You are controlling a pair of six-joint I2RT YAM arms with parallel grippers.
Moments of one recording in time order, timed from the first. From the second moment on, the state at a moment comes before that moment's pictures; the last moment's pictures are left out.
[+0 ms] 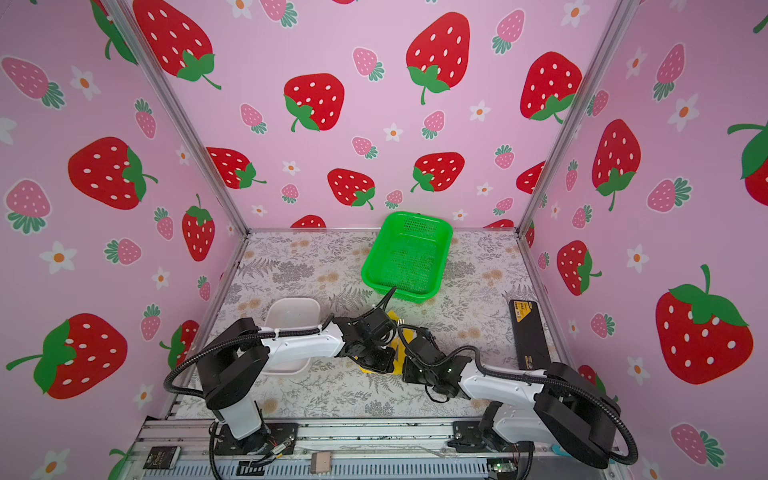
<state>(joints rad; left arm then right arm) -0.97 1.78 1.05 -0.46 0.33 -0.61 1.03 1.23 0.39 -0.11 0.01 0.97</state>
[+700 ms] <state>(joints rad) -0.97 1.84 1.10 -0.44 0.33 -0.63 0.86 1.00 0.25 -0.07 -0.03 1.03</state>
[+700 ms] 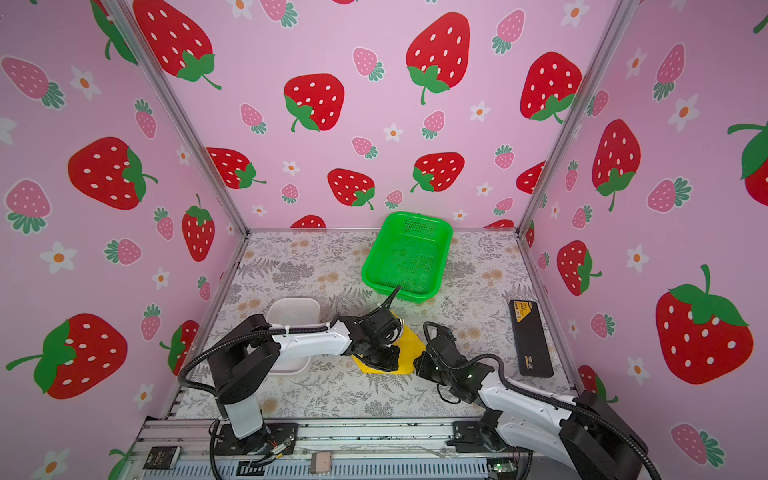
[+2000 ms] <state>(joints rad) -0.97 1.84 1.12 -0.47 0.33 -0.63 0.78 1.07 0.12 0.28 -0.31 1.20</state>
